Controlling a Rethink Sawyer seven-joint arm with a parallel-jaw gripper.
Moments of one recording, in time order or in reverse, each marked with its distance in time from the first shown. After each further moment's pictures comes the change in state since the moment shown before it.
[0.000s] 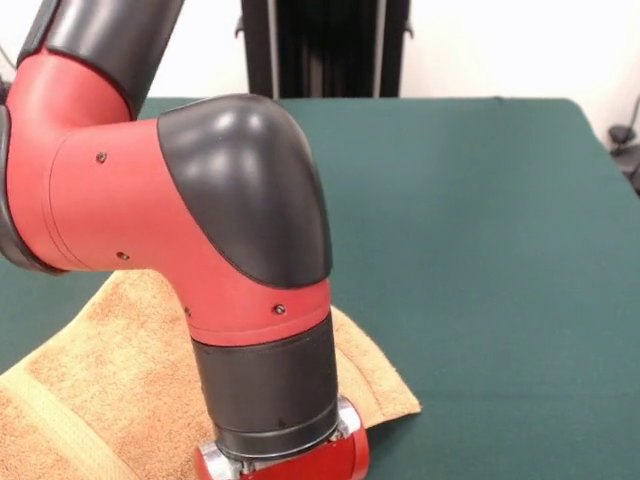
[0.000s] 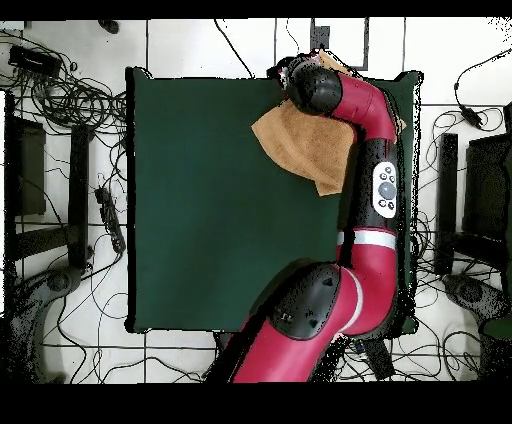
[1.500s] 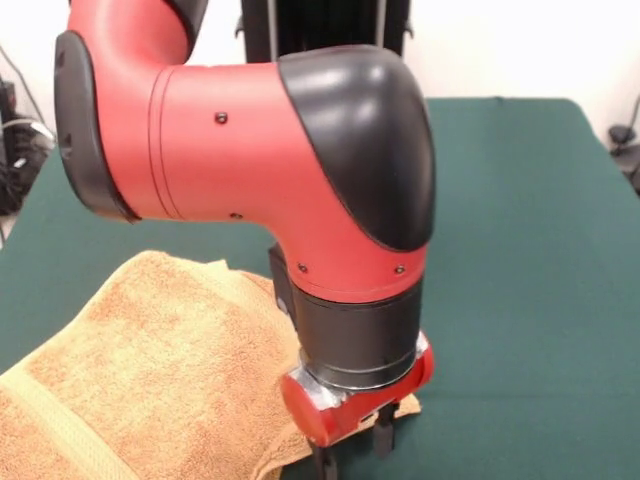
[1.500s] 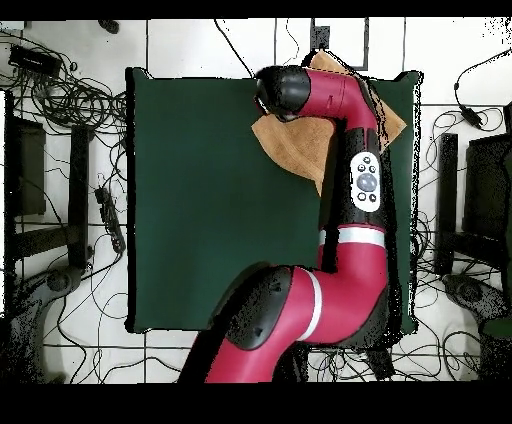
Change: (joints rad) arm 0.144 -0.055 -0.247 -0.003 0.057 0.318 0.001
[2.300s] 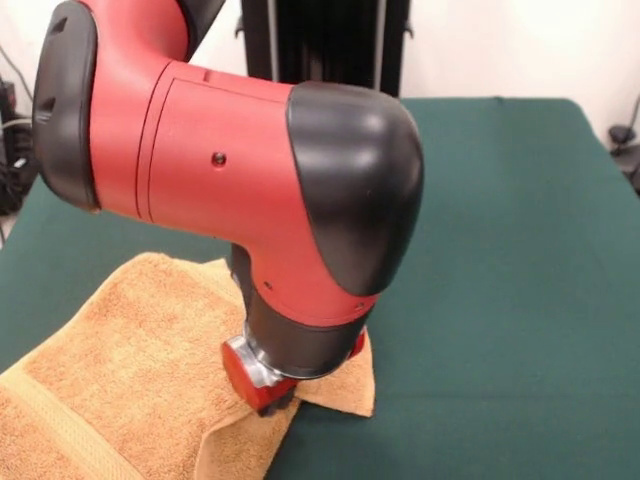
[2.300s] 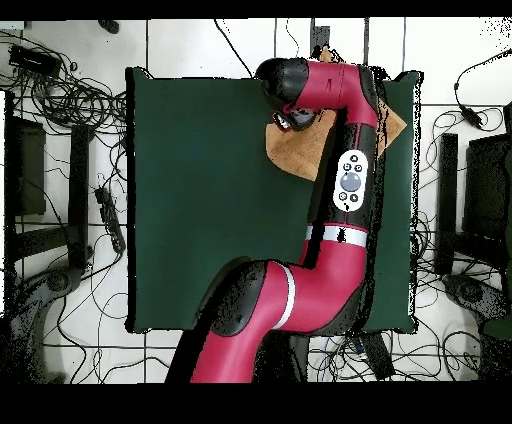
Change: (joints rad) arm 0.047 0.104 0.001 -0.282 -0.241 0.396 0.000
